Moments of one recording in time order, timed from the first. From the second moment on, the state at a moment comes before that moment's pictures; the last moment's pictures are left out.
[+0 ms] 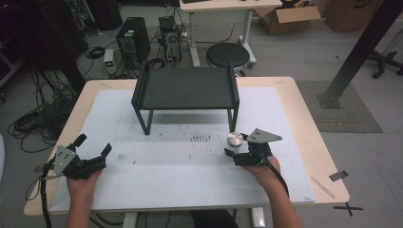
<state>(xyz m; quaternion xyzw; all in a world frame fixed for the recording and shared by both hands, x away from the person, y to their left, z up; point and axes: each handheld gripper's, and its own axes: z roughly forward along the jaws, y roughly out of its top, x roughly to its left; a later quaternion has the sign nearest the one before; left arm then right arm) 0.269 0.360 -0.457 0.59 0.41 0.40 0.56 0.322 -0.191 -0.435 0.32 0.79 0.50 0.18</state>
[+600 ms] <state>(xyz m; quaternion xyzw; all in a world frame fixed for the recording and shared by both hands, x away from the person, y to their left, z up) 0.269 0.360 -0.457 0.59 0.41 0.40 0.56 0.323 -0.191 -0.437 0.32 0.79 0.50 0.17</state>
